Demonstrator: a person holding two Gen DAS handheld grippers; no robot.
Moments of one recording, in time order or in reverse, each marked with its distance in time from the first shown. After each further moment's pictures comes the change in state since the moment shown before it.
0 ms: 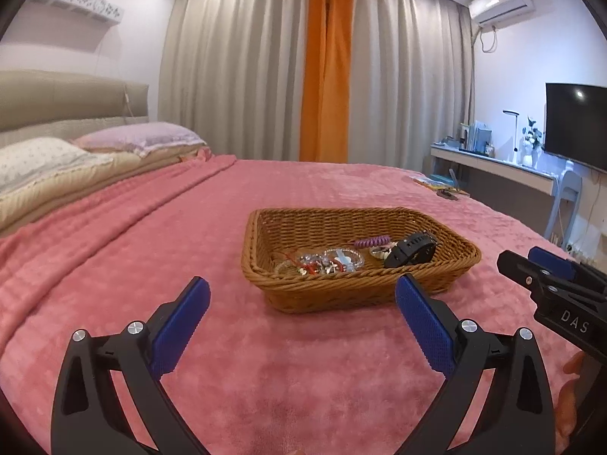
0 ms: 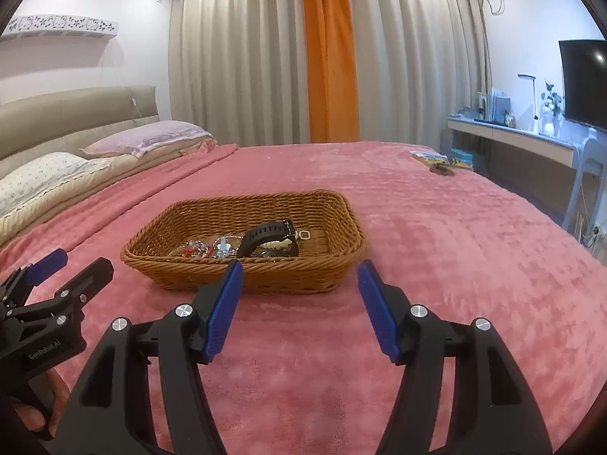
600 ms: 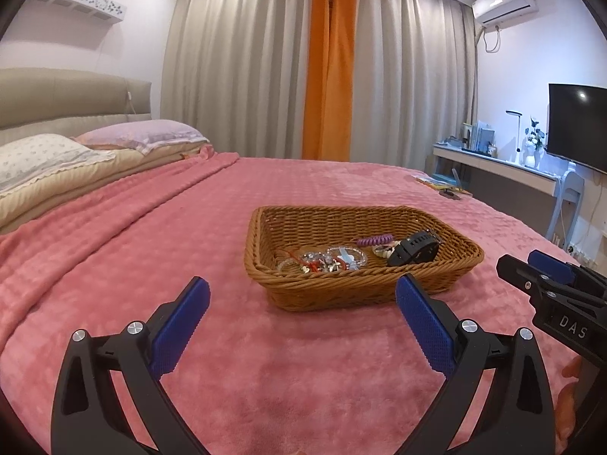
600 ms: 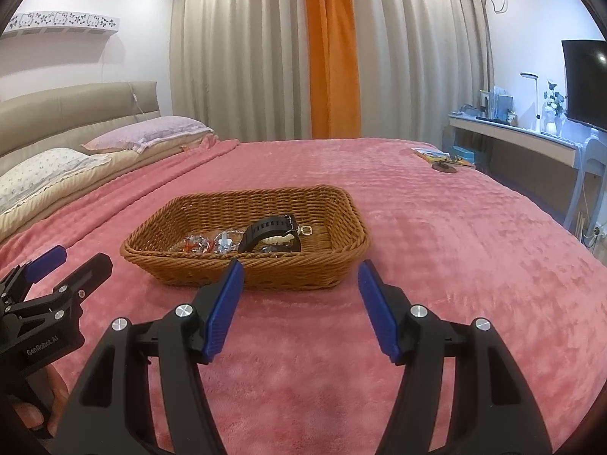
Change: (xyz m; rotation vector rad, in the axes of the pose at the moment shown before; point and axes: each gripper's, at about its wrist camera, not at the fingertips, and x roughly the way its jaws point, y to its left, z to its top) left arm 0.000 -0.003 -0.001 -0.002 0.006 0.010; right arm 0.004 0.000 -0.001 -0.014 0.016 0.007
